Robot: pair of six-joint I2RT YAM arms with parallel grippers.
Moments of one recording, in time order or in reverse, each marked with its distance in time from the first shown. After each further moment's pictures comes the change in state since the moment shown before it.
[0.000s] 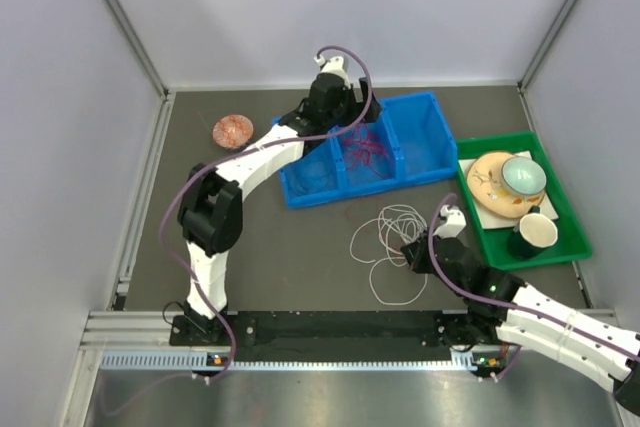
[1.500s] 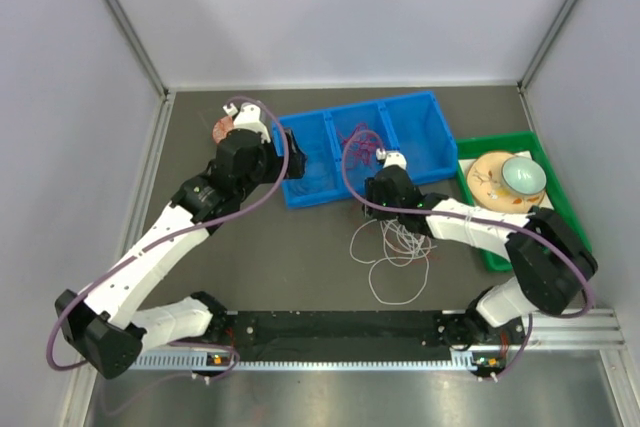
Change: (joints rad) left arm 0.017 -0.912 -0.607 -0.383 -0.181 0.066; right arm -0.200 0.952 0.570 0.164 -0.172 -0.291
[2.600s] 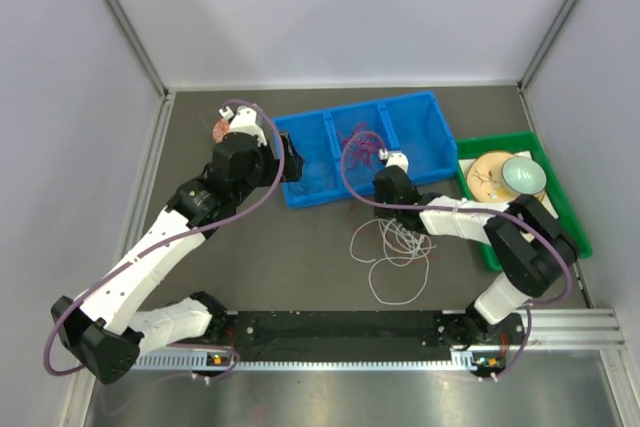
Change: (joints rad) left arm 0.003 -0.038 -0.021 -0.024 0.000 -0.013; right arm -0.050 0.132 -0.015 0.132 0.044 -0.023
